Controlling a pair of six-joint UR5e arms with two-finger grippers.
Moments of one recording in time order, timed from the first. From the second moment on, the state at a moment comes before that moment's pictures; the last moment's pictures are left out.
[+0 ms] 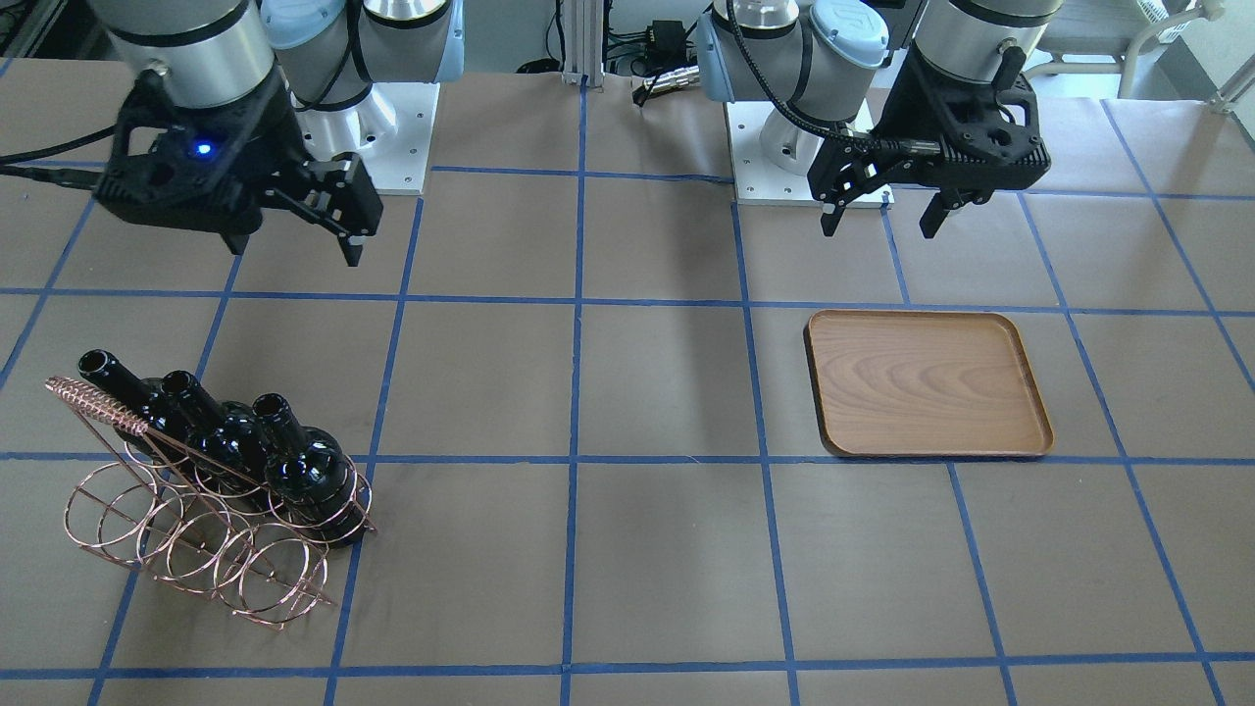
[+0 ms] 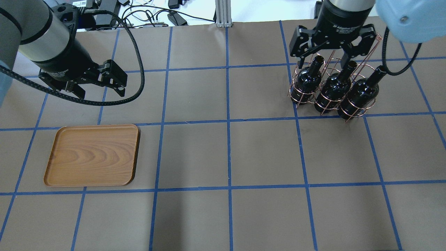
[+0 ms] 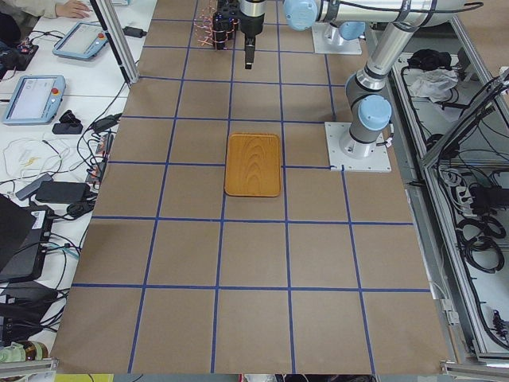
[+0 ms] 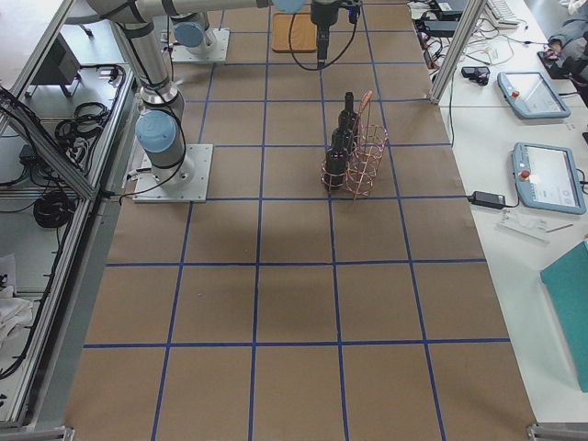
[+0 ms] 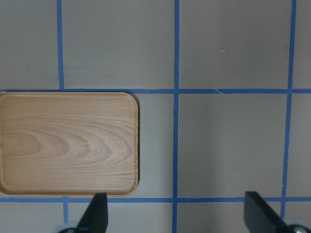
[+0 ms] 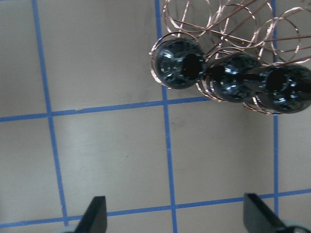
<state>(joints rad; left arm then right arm) -1.51 -1.45 -1.67 -1.52 1.56 0.05 1.57 -1.52 1.47 -1.53 -1.60 0.12</state>
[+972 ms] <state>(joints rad) -1.50 -1.45 -1.67 -1.52 1.56 0.05 1.41 -1.41 1.57 -1.77 -1.60 0.06</state>
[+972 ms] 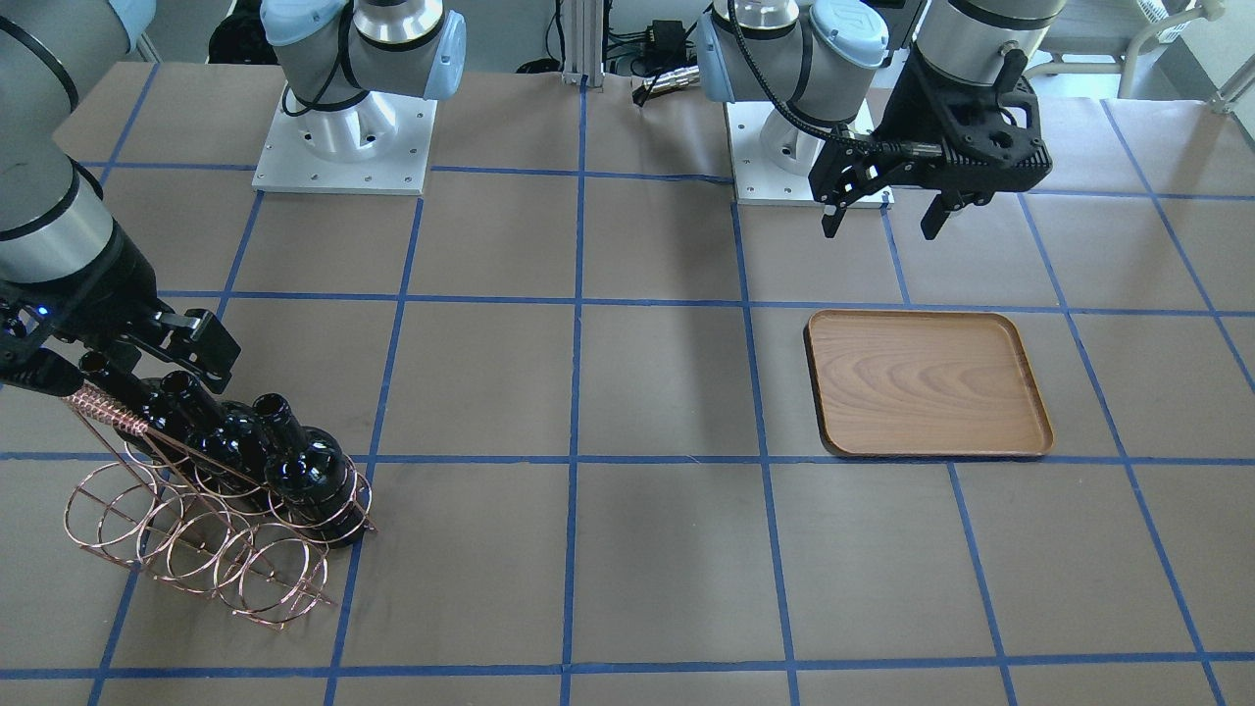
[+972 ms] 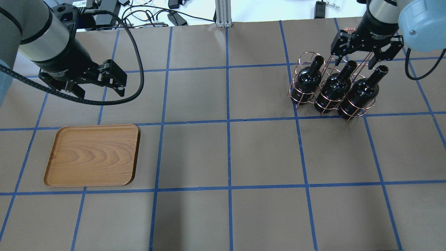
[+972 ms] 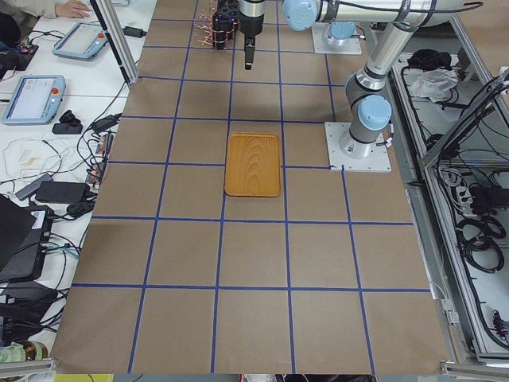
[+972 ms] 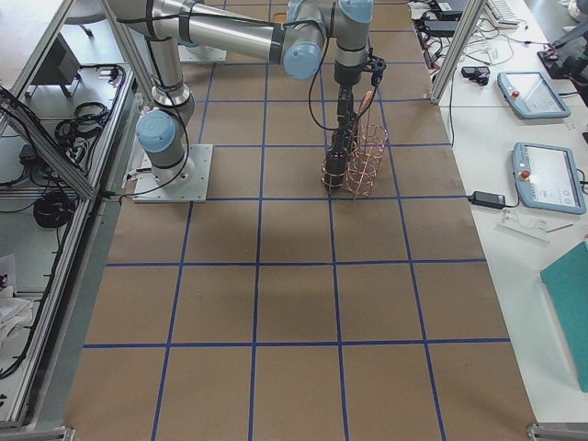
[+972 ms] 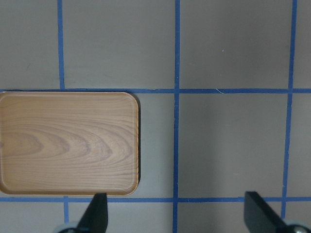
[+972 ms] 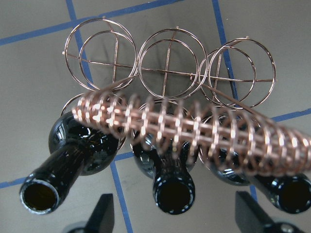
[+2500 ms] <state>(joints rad) -1.50 -1.45 -1.67 -1.52 1.56 0.05 1.40 -1.36 1.55 -1.79 -1.60 0.05</state>
